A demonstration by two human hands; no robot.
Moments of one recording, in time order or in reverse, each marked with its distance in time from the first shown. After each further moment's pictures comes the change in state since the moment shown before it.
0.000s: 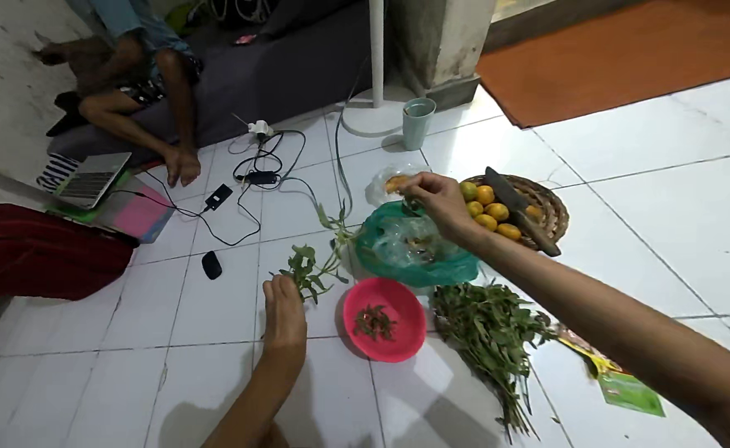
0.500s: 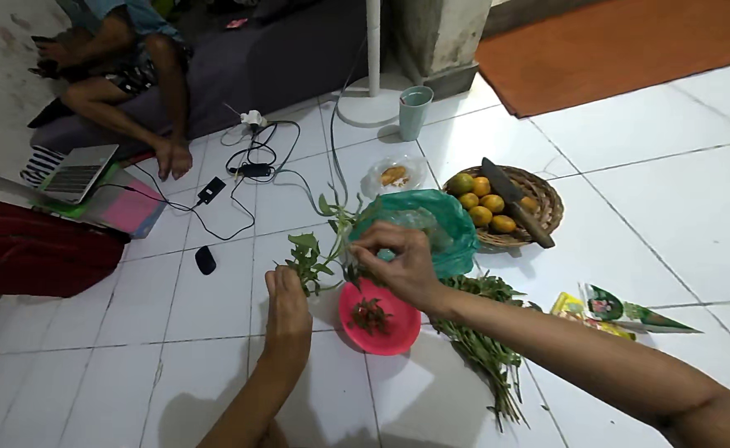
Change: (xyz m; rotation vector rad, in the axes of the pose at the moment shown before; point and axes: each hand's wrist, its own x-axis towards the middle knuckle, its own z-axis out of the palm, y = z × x) left_hand -0.002 0.004 0.011 -0.099 0.207 0.199; right_hand -0.089 -0.028 0.074 -0.016 -0.030 -0.471
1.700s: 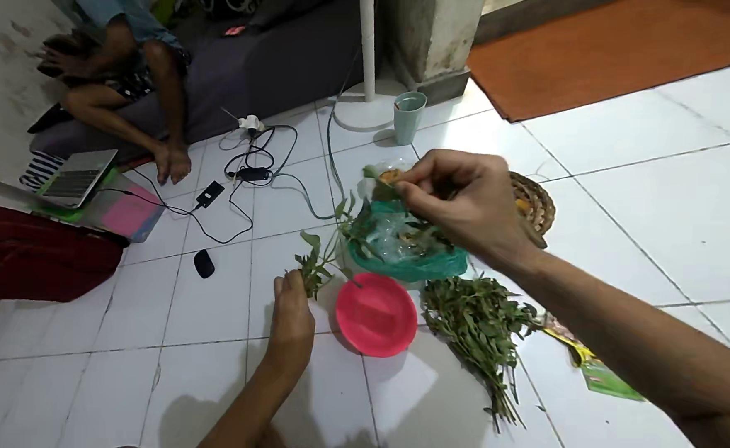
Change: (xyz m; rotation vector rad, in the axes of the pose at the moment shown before) left_hand 0.009 0.020 -0.011 -0.068 -0.402 -0.280; right_hand 0.059 -0.053 -0.069 -0.161 -0.017 -0.022
